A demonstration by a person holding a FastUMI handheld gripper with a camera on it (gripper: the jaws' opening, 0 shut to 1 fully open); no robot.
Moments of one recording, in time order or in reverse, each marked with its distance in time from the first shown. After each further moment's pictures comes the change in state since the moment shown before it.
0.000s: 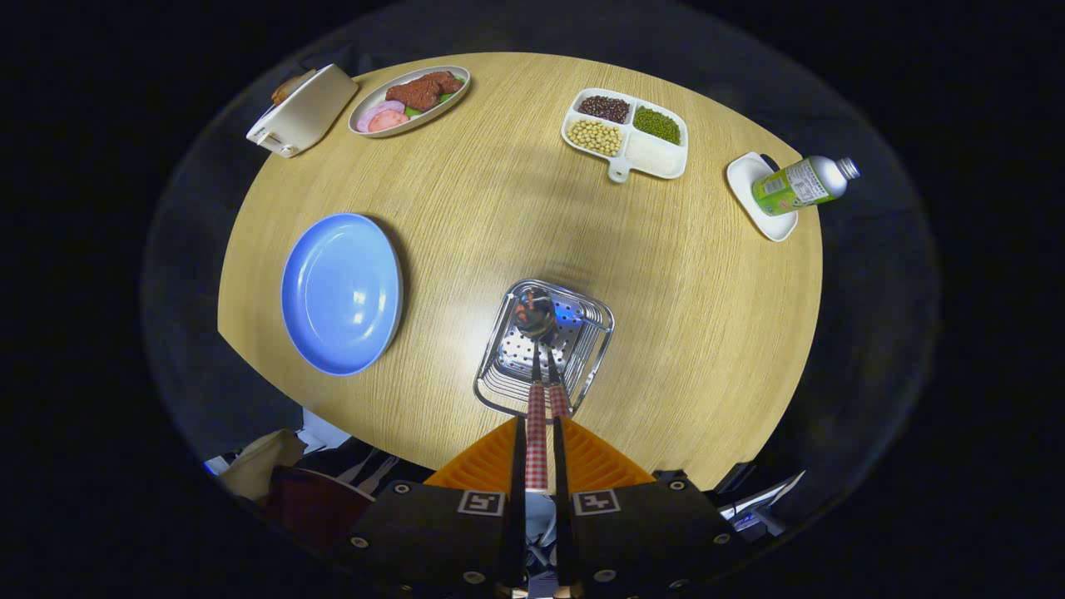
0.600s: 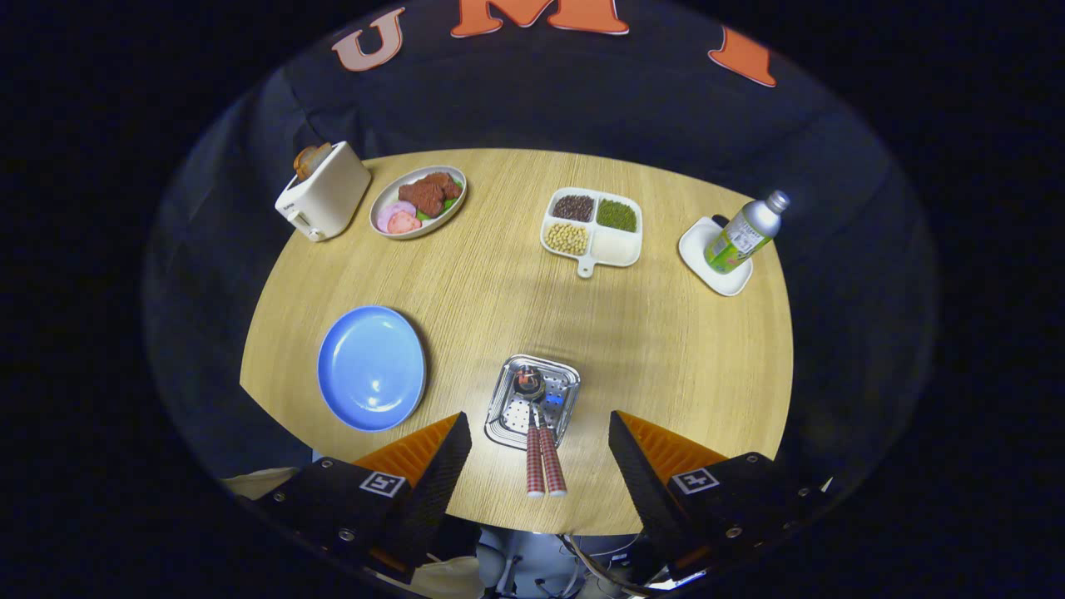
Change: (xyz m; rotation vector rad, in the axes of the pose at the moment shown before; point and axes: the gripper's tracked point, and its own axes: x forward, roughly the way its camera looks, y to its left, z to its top) arm -0.077 -0.021 0.031 0.093 -0.447 0.002
